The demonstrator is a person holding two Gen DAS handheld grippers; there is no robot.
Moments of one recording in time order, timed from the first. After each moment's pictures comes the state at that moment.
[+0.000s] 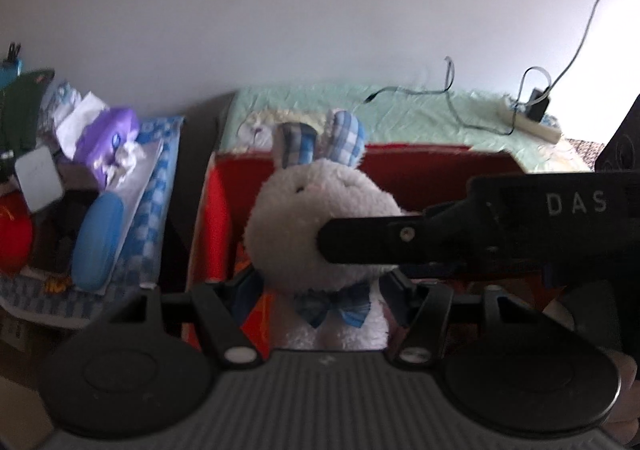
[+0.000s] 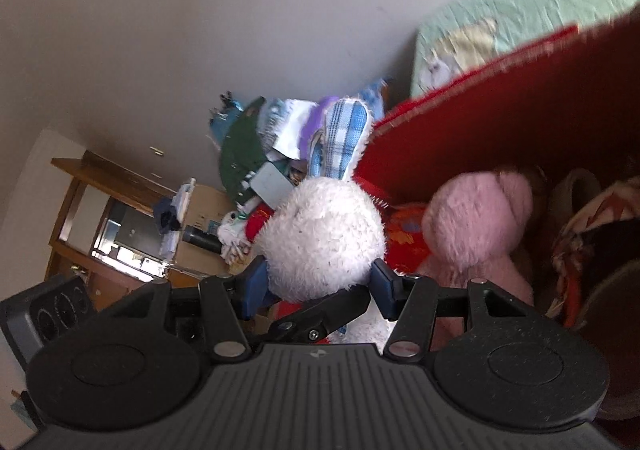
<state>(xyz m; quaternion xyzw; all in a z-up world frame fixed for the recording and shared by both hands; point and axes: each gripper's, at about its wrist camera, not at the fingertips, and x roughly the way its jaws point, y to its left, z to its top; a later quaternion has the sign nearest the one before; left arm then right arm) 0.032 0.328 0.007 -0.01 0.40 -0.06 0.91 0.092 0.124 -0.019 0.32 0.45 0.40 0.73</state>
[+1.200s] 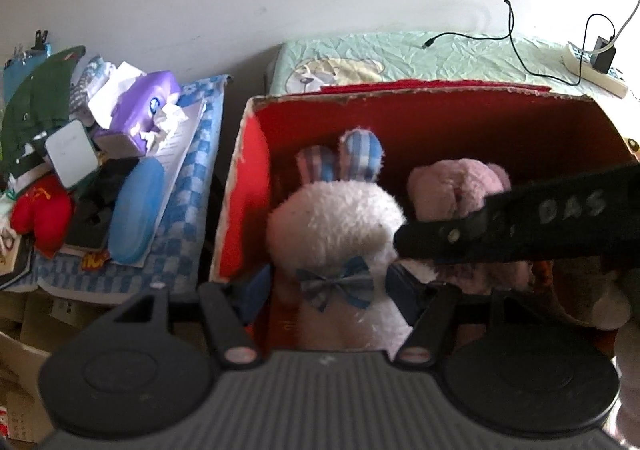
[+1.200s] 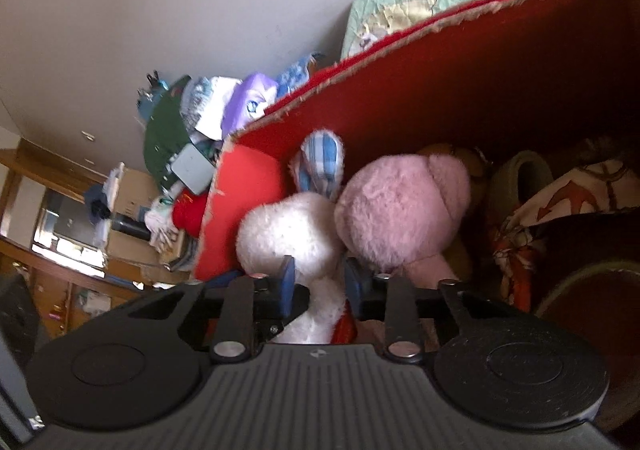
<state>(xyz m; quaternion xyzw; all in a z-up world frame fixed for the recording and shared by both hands) 0.055 0.325 -0.021 0.05 0.46 0.02 0.89 0.105 0.122 -0.039 0.26 0.51 0.33 0.75</state>
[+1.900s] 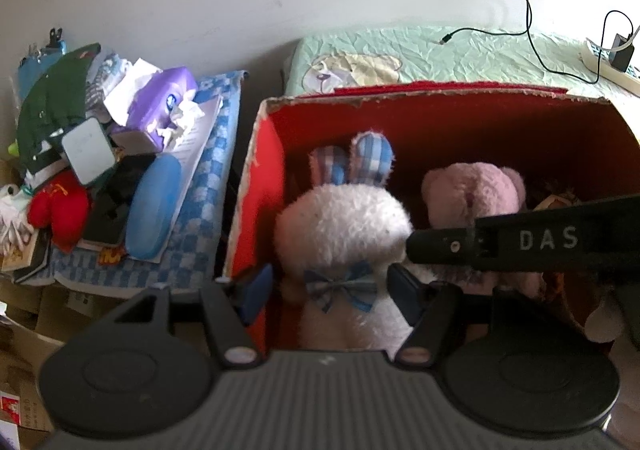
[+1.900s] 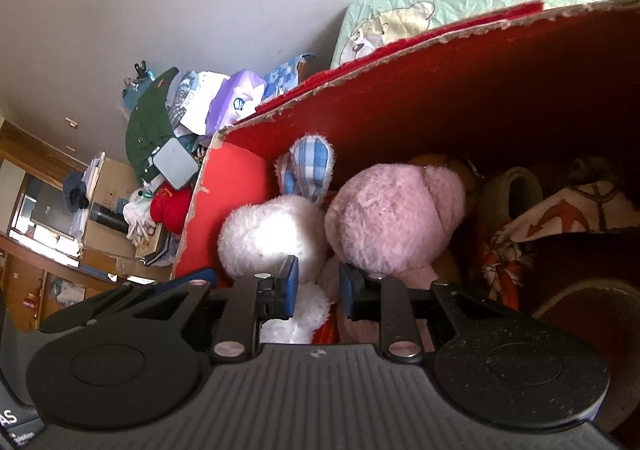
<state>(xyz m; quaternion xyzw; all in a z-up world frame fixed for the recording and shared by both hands) 0.059 0.319 -0.015 0.06 0.47 0.05 0.88 0.108 0.135 -0.037 0.23 0.50 0.31 0.77</state>
